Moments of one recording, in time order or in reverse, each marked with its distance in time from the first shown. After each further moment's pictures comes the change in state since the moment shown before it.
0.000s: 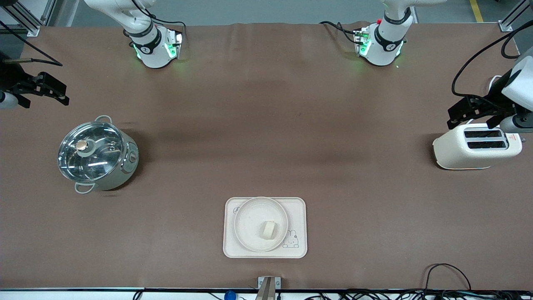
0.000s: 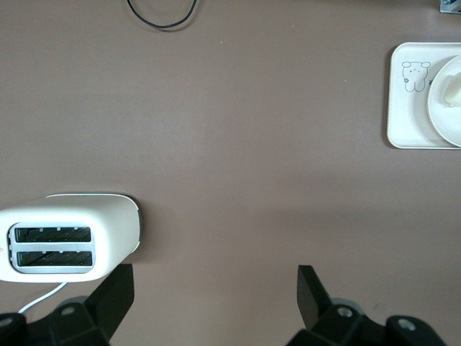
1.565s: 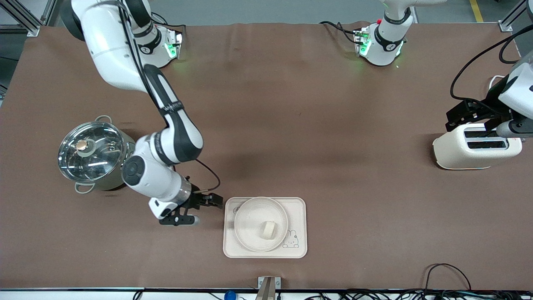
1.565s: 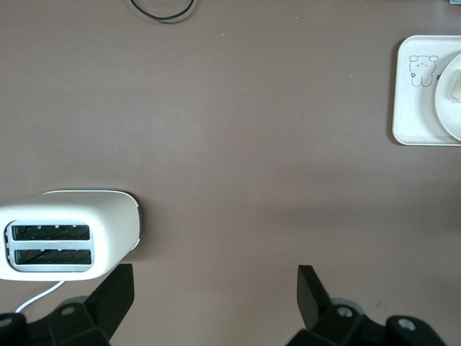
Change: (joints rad) left arm 0.002 0.013 0.002 -0.006 0.000 0.000 0.001; right arm 0.328 0.927 0.032 0.332 0.433 0.816 0.245
